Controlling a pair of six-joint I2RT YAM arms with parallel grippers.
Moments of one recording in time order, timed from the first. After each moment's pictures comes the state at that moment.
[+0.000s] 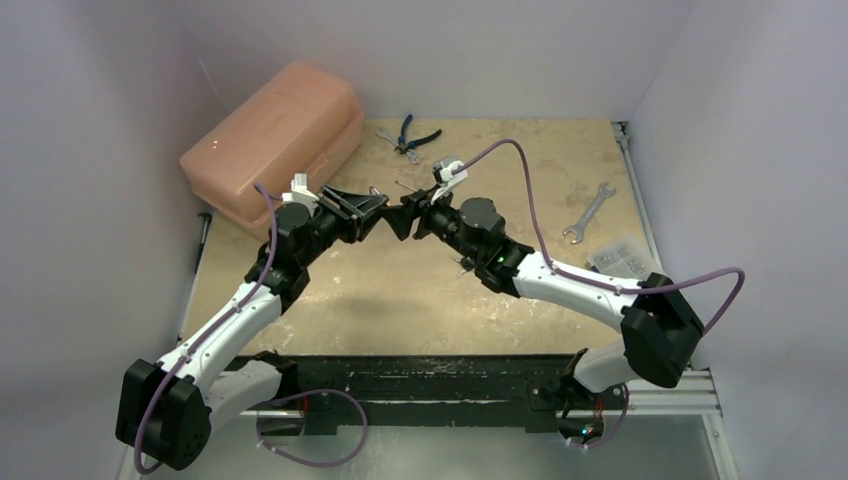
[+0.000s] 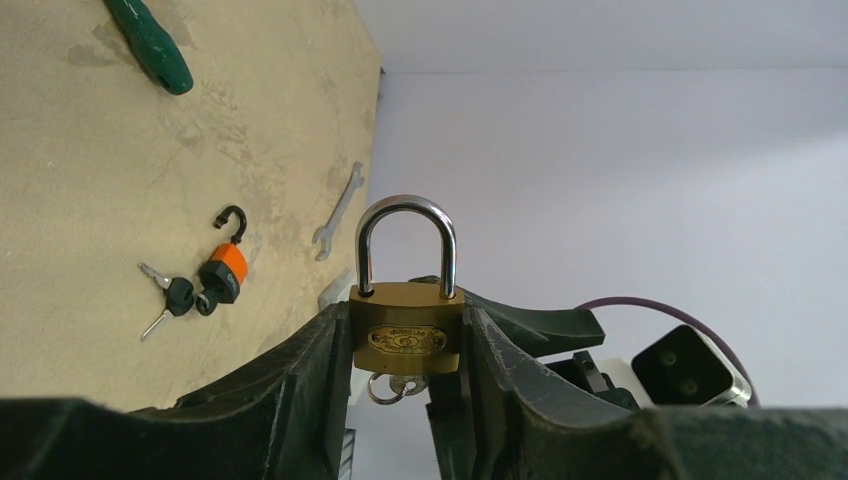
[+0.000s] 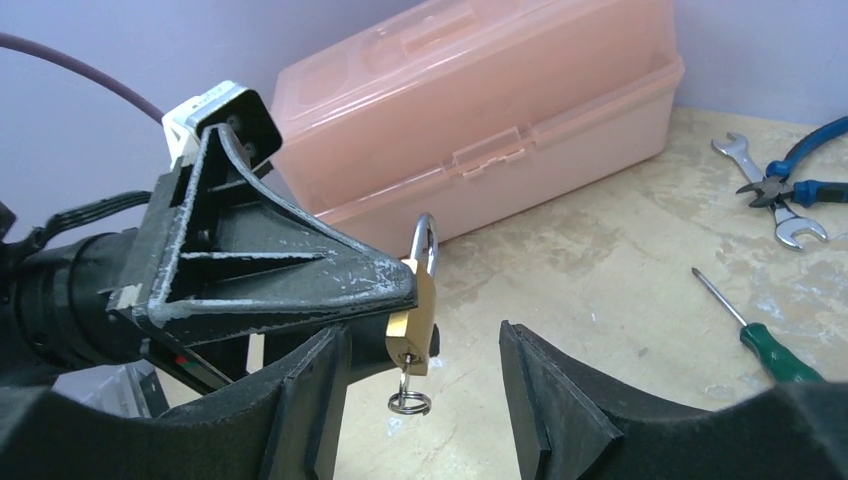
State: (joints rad) left arm -0.39 1.02 0.63 0.24 0.19 -1.45; right arm 0.88 1.43 0.94 0.51 0.06 0.36
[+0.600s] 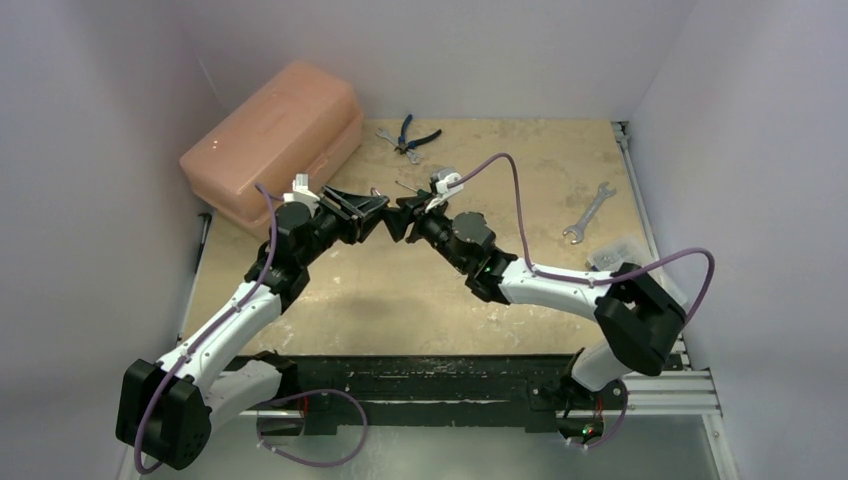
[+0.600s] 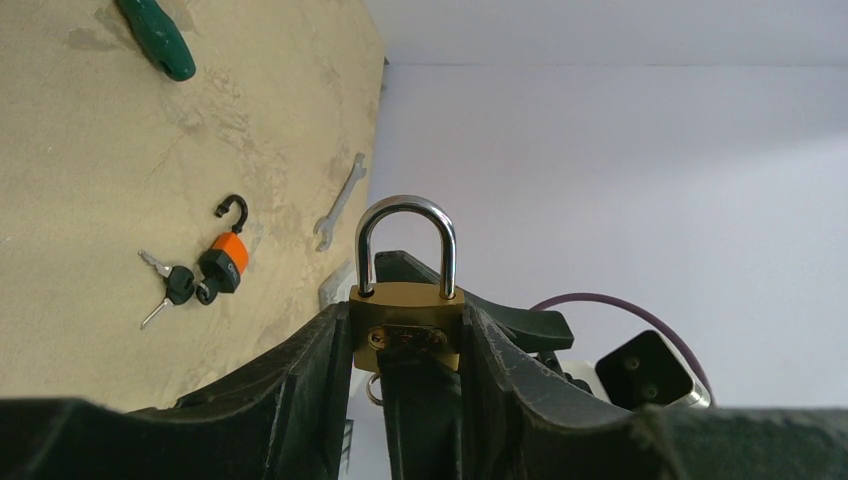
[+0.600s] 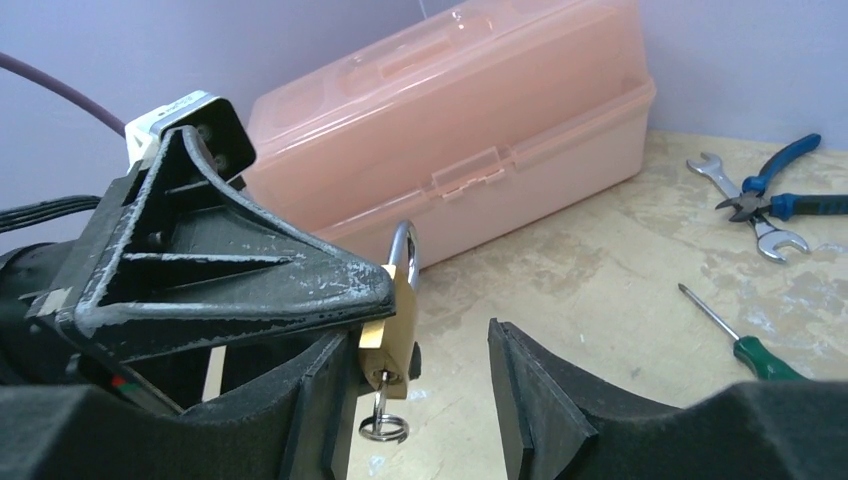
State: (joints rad) left arm -0.39 1.02 0.63 0.22 0.21 -1.46; right arm 0.91 1.52 0.87 0.74 0.17 0.34
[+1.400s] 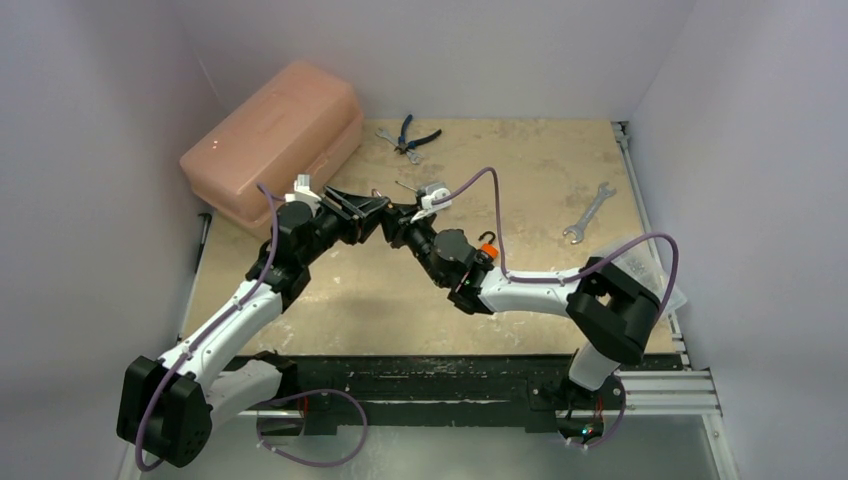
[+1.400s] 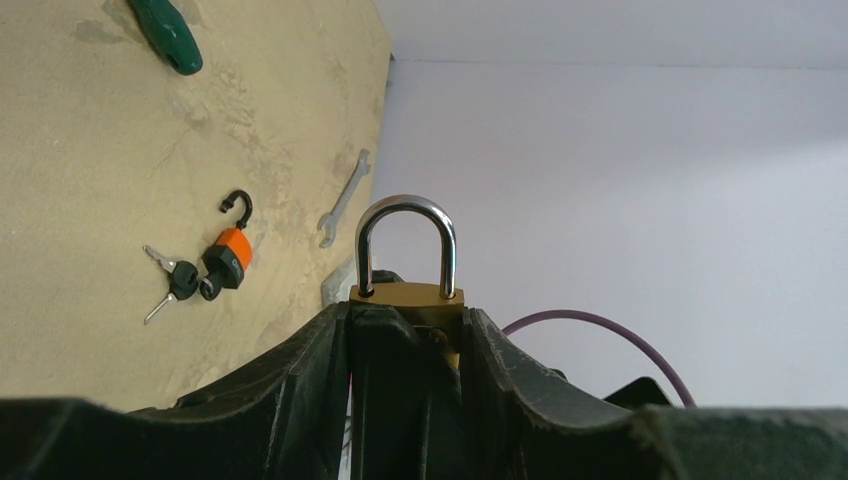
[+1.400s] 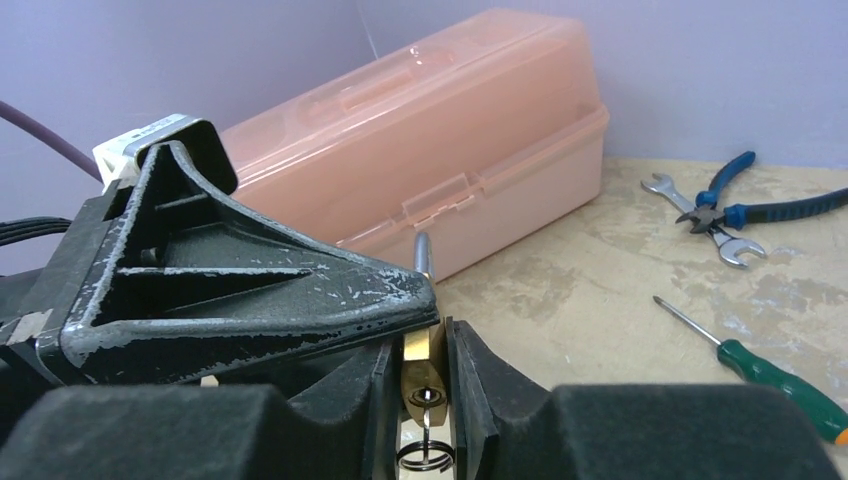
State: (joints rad) left arm -0.39 1.03 0.64 0.22 0.21 -1.46; right arm 1.01 1.65 0.89 0.92 0.43 0.27
